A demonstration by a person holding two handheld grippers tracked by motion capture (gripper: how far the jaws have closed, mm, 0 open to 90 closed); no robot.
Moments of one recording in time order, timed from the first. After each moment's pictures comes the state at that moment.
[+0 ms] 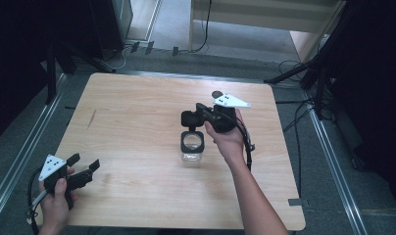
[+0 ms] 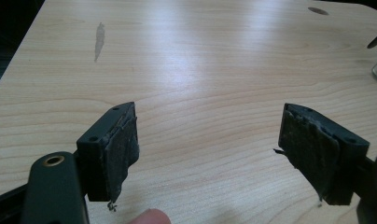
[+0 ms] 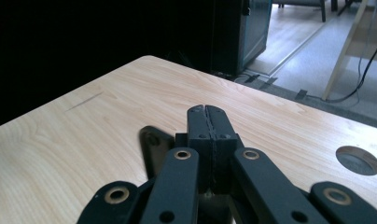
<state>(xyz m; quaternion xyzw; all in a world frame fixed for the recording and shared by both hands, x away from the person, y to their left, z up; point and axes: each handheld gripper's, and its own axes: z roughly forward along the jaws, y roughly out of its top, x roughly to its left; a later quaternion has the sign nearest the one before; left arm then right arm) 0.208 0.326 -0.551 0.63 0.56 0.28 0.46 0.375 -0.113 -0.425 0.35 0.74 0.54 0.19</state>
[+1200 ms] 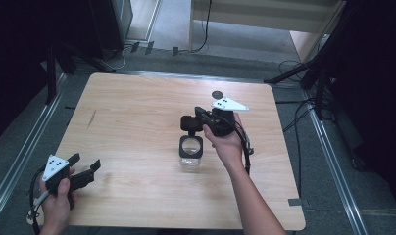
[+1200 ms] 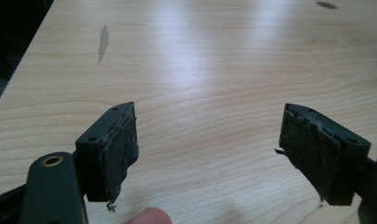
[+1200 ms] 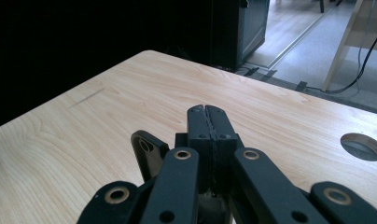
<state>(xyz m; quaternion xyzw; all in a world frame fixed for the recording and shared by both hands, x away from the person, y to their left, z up) 0.207 0.318 -0.551 0.64 0.56 0.30 0.44 0.365 -0.109 -0.427 0.37 0.74 0.53 0.18</state>
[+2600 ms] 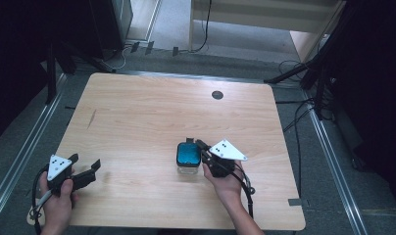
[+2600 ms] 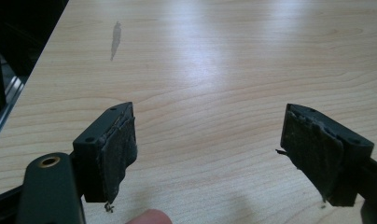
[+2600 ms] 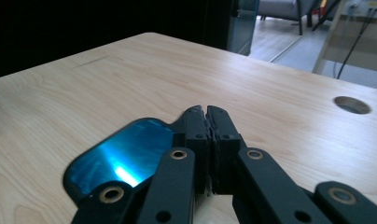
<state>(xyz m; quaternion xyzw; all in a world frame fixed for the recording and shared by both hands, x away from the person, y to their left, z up) 0.209 0.316 -0.551 0.64 0.57 0.31 0.42 0.282 -0.122 -0.492 0.34 0.73 0.53 0.25</state>
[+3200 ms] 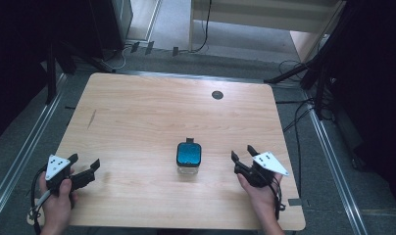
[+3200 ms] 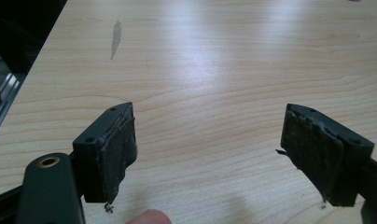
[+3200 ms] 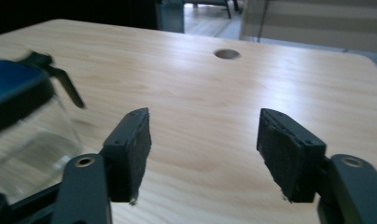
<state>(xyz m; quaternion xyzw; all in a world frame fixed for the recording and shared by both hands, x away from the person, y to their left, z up) 0.209 0.318 -0.551 0.63 0.57 0.31 0.42 0.265 -0.231 -0.515 0.45 0.68 0.49 0.31</state>
